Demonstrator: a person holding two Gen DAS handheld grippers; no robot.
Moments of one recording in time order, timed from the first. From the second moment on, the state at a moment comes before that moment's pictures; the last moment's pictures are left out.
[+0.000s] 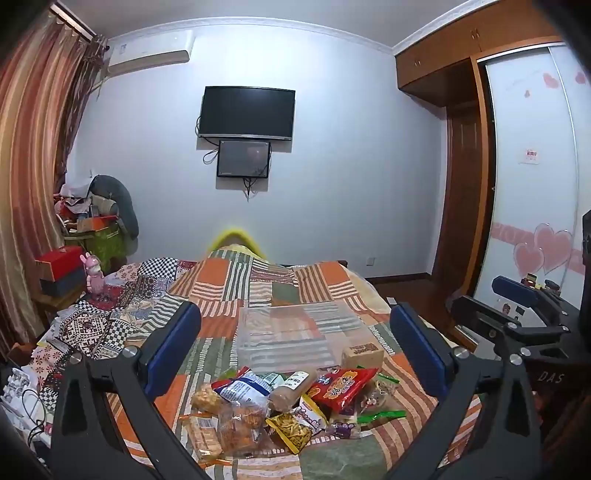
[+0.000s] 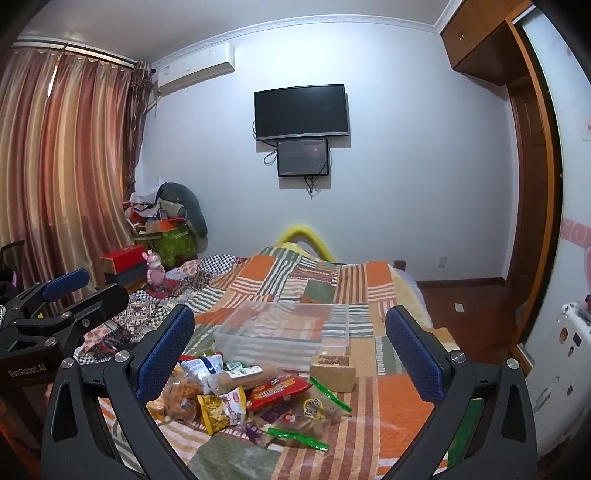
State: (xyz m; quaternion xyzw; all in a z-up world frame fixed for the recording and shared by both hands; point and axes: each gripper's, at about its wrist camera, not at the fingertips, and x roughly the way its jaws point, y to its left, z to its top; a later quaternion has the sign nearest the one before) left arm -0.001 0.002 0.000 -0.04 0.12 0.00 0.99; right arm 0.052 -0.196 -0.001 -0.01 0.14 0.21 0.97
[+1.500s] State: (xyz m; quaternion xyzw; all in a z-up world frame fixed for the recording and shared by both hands) left arm 0.004 -0.001 -0.004 -0.04 0.13 0.00 0.99; right arm 0.051 -0.202 0.002 0.00 0.13 0.21 0.97
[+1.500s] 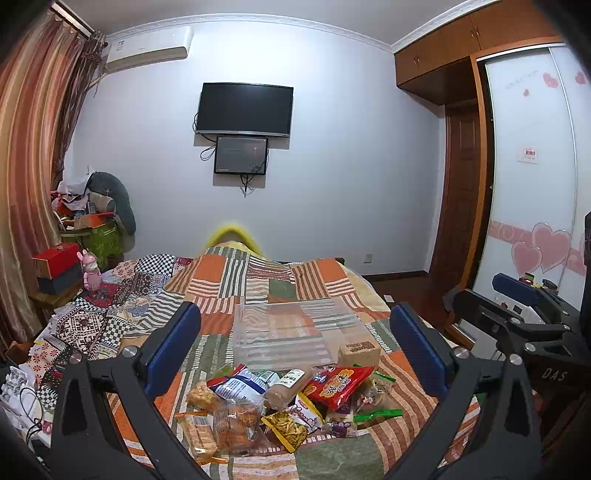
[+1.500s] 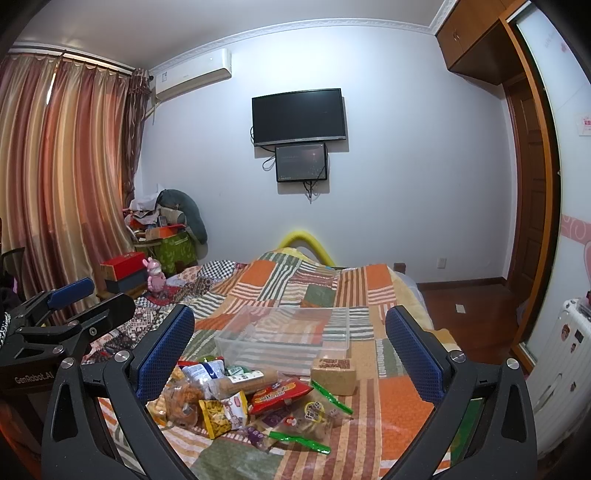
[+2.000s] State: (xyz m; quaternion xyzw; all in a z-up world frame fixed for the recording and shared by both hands) left arm 0.005 -0.001 -0.001 -0.04 0.12 0.00 0.99; right arm 0.049 -0.200 0.001 0.00 0.13 0.21 0.97
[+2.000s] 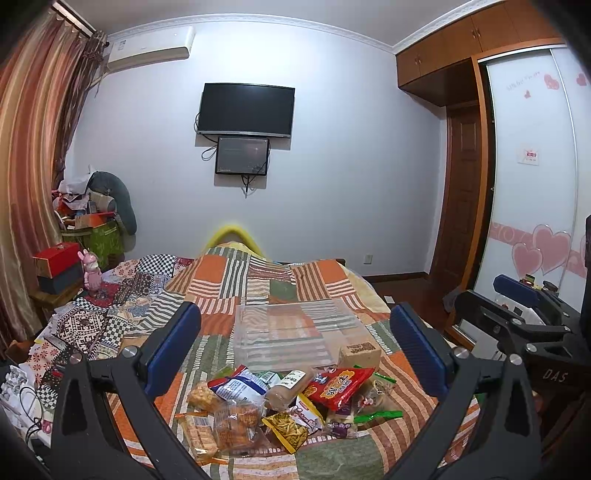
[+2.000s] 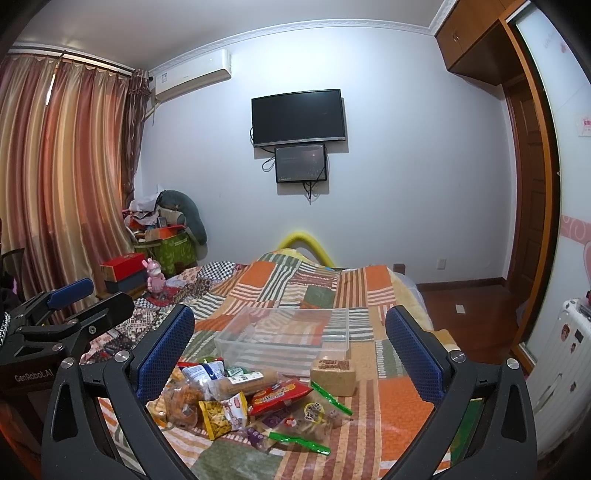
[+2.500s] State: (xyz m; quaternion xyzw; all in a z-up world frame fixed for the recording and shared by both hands) left arm 0.012 0.006 -0.009 -0.03 0.14 -0.01 0.99; right arm 0.061 -0.206 -0.011 0.01 0.15 0.22 0.96
